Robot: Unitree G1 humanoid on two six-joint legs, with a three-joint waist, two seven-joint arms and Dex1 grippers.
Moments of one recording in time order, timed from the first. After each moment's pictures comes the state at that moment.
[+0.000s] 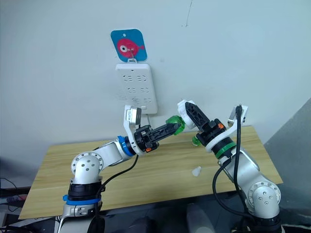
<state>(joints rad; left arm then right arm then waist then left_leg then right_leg) -0.43 0.19 0.11 -0.17 -1.17 1.04 -0.58 -0.18 -0.30 -0.02 -0.65 1.63 0.49 -0.42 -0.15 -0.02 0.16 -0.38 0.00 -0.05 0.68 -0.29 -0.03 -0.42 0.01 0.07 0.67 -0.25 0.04</state>
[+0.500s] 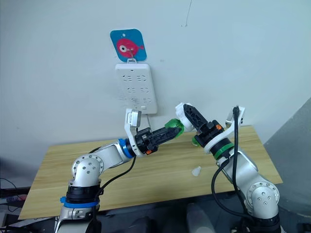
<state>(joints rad) -0.40 0.24 0.06 -0.19 -1.10 0.99 -0.59 -0.18 -0.30 0.00 -0.66 1.63 0.49 -0.42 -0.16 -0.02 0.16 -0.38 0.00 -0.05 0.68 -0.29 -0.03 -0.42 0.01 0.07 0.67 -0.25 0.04</state>
